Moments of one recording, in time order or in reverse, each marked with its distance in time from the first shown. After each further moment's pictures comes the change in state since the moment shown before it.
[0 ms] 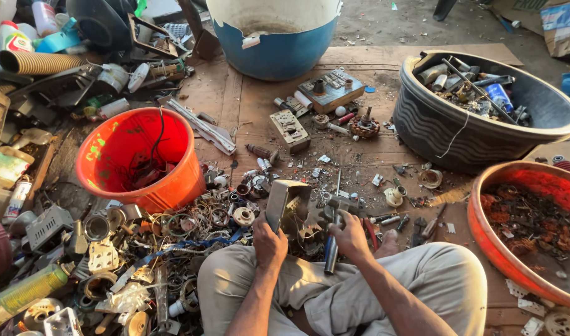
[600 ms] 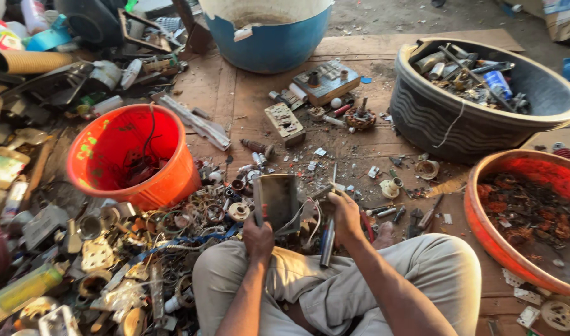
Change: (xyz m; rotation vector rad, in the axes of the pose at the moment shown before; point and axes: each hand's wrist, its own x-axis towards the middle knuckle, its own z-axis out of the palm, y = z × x) left_hand 0.011 0.002 -0.011 -0.316 -0.089 -0.582; right_hand 0.038 0.003 0.018 1.311 -0.106 0.055
